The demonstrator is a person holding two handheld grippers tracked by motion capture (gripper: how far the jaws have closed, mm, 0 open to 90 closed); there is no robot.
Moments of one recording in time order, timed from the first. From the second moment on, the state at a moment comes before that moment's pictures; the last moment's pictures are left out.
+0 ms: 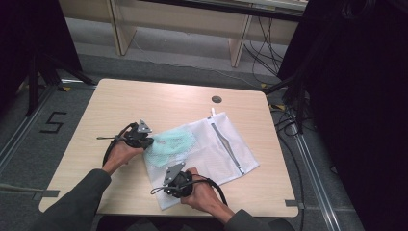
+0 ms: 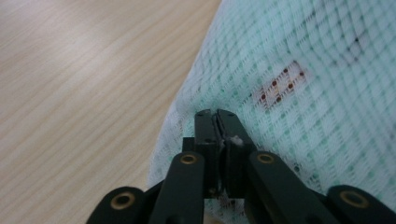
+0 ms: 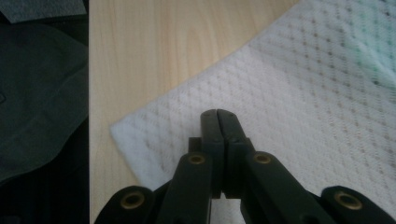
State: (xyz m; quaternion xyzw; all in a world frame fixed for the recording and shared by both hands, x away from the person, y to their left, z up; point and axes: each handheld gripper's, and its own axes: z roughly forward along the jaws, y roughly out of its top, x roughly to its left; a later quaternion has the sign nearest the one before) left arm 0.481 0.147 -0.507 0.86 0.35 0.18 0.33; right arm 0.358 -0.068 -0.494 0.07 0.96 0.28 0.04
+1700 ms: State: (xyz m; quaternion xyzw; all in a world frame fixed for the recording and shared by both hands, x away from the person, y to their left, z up) left arm 0.393 0.168 -0.505 0.88 0.33 0.11 0.32; right arm 0.382 -0.185 -0.489 0.17 0.95 0.25 0.04
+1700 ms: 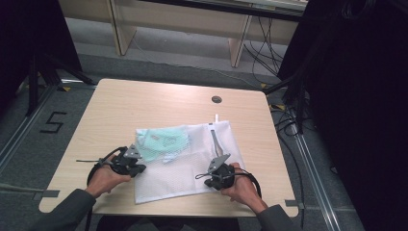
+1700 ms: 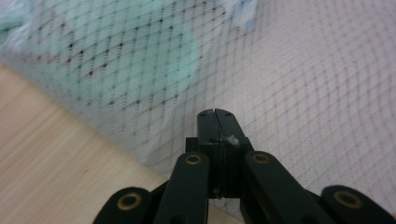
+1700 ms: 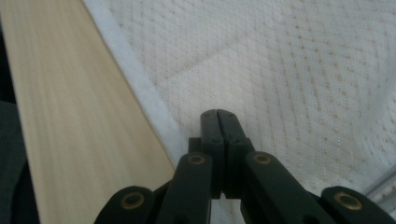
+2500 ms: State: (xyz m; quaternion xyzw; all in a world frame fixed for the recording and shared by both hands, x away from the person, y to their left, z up) left arm 0.397 0.182 -0.504 0.88 0.34 0.15 0.29; right arm 0.367 -0.155 -0.491 0.13 0.96 0.26 0.02
